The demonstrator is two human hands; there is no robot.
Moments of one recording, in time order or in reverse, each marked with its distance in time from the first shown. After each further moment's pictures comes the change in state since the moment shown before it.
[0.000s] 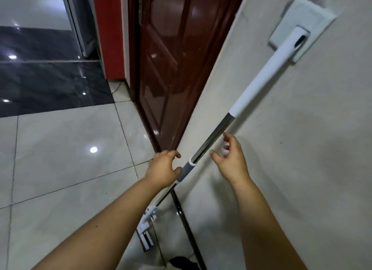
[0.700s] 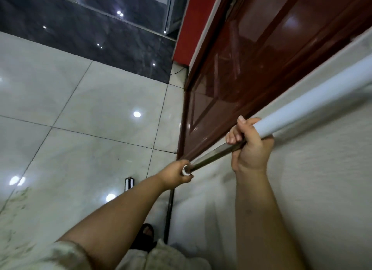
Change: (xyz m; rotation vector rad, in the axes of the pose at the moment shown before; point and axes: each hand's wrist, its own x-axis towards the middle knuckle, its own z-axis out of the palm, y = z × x) left_hand 0.096 -0.009 0.075 -0.558 -0.001 -0.272; right_hand 0.146 -0.079 0.033 1.034 -0.429 -0.125
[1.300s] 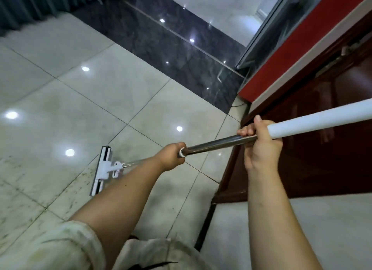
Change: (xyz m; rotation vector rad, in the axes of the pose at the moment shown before) left_hand -0.137 -0.138 -0.251 0.015 0.408 -0.201; right_hand -0.040 0.104 0.243 -0.002 -0.210 0.152
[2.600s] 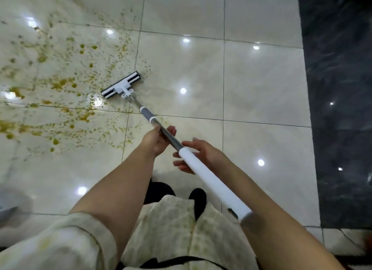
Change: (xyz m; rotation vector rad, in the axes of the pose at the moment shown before) left_hand 0.005 -0.196 -0.073 -2.194 1.590 -0.503; right_hand 0.057 0.252 0.223 -0.797 -1.228 1.686
